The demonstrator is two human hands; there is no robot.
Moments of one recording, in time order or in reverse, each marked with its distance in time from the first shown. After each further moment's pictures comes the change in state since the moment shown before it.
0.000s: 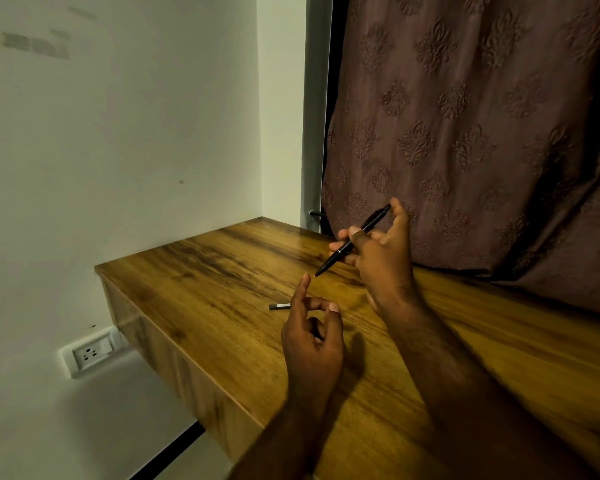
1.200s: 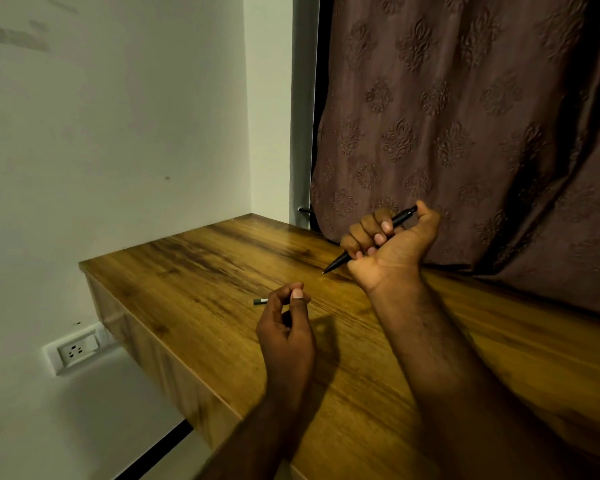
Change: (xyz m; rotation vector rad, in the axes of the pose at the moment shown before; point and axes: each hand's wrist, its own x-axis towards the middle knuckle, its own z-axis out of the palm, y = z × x) left_hand 0.002 -0.001 0.002 -0.139 0.073 -0.129; right_hand 0.002 -0.030 -0.019 0.743 0.019 0.238
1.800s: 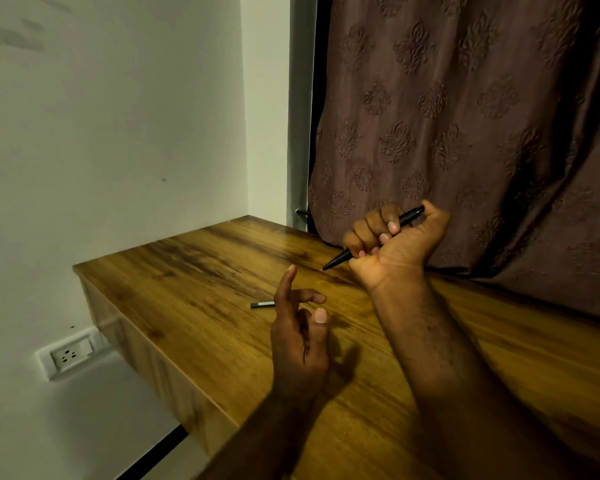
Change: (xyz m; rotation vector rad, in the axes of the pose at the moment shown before) left_hand -0.007 0.009 0.005 0.018 -0.201 0.289; right_hand -0.006 -0.008 0.010 0.014 -0.006 -0.070
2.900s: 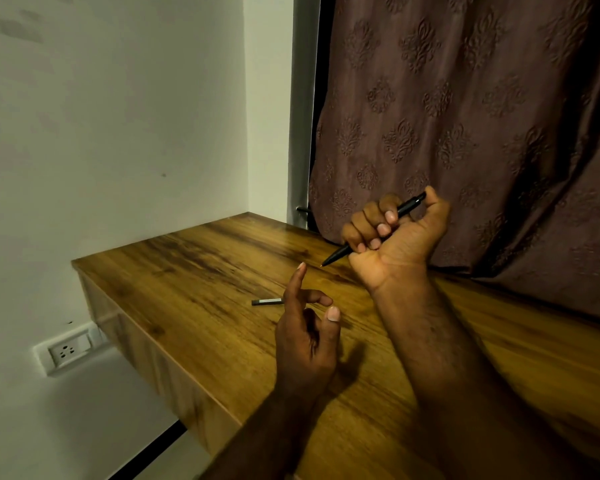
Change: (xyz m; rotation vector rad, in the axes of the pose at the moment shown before) left_hand 0.000 0.002 0.000 0.049 -0.067 -0.001; right_hand -0.005 0.003 0.006 0.001 -0.133 0.013
